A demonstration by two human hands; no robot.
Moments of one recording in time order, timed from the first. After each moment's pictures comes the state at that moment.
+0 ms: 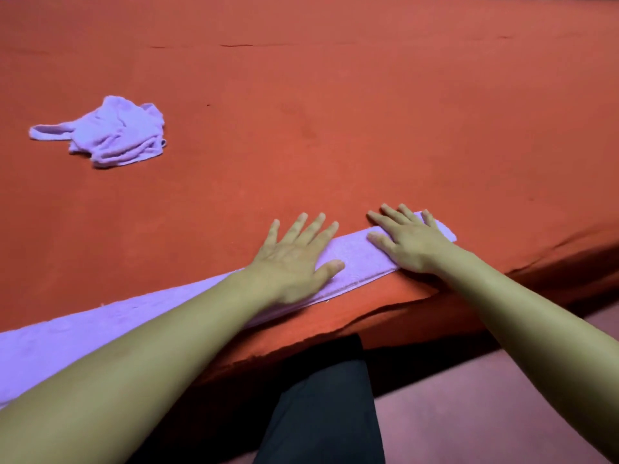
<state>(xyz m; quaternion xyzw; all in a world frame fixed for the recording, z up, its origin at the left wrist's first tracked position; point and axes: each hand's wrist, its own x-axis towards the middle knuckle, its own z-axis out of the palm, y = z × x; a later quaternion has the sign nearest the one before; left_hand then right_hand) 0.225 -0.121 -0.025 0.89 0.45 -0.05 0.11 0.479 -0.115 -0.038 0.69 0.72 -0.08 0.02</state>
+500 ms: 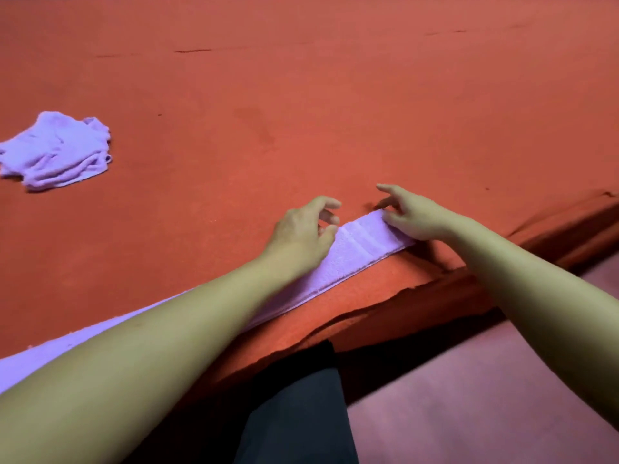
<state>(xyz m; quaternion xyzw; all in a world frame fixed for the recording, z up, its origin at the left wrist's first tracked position) 0.316 -0.097 -0.013 0.82 0.42 0.28 0.28 0.569 -0.095 -0.021 0.71 0.67 -0.19 -0.13</state>
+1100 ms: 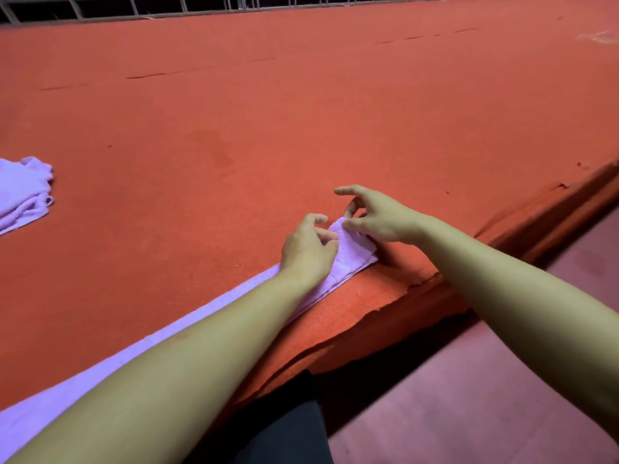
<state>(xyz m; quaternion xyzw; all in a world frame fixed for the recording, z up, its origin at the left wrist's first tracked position) 0.406 -0.078 -0.040 0.71 0.50 0.29 0.40 0.579 -0.089 -0.008 0.64 0.64 -0.30 -0.30</state>
